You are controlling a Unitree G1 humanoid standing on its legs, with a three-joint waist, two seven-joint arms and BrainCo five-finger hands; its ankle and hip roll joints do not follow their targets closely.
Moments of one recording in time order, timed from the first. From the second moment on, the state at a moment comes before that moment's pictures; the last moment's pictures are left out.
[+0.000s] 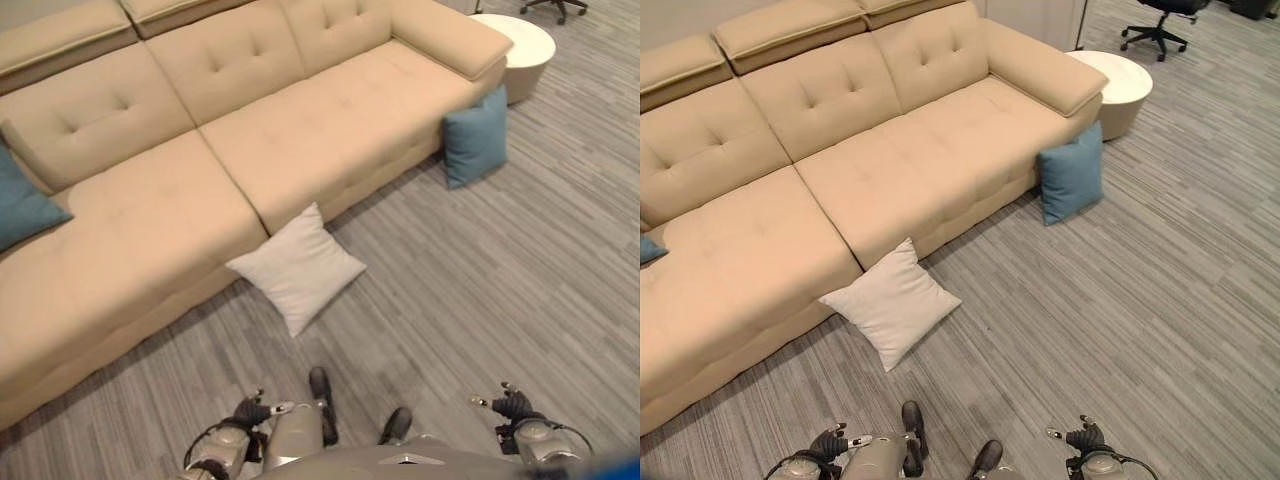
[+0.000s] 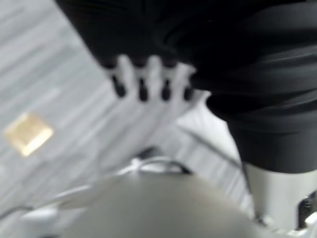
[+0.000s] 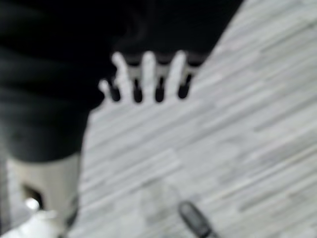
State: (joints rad) left arm -0.01 0.21 -0.20 1.21 -0.11 -0.08 0.05; right arm -0.05 -0.32 0.17 1.18 0.09 -0.05 -0.17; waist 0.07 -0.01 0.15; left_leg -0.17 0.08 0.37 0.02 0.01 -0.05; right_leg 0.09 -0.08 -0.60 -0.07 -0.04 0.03
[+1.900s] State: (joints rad) left arm -0.13 0.28 -0.23 1.04 -0.23 -0.12 0.10; right arm -0.17 -0.40 0.21 0.95 0.08 -0.08 -0.17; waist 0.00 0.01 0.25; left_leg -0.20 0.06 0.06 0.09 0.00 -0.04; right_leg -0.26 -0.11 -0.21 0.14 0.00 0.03
